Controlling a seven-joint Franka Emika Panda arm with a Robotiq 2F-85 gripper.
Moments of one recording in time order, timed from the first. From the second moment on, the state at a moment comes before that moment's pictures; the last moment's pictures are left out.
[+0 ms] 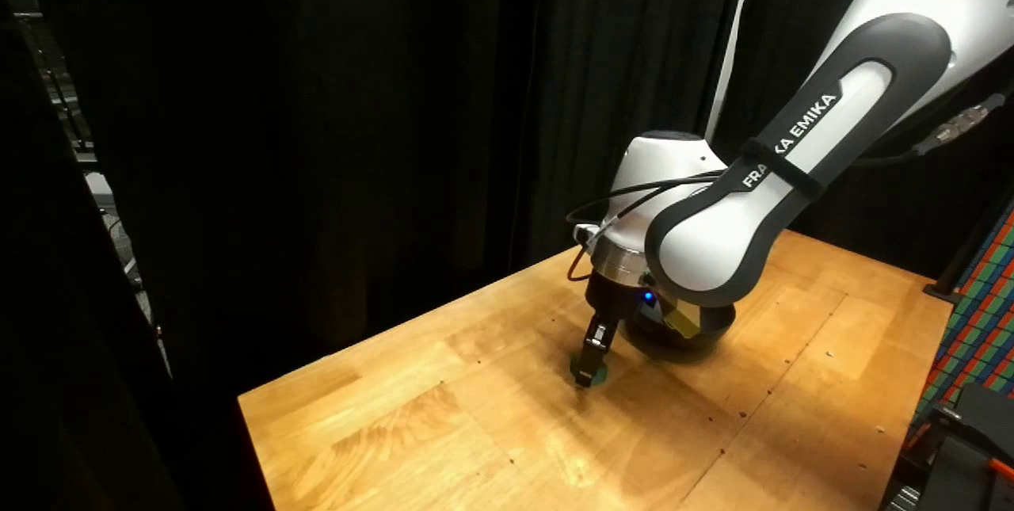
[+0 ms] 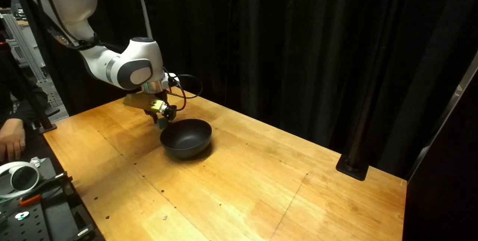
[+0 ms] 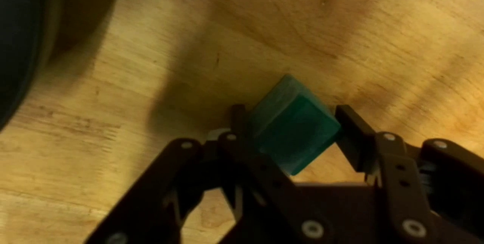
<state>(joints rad) 0.12 0.59 0.20 -2.14 -0.01 2.82 -0.24</state>
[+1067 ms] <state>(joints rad) 0.08 0.29 -0.03 -2.15 -0.19 2.55 0.00</state>
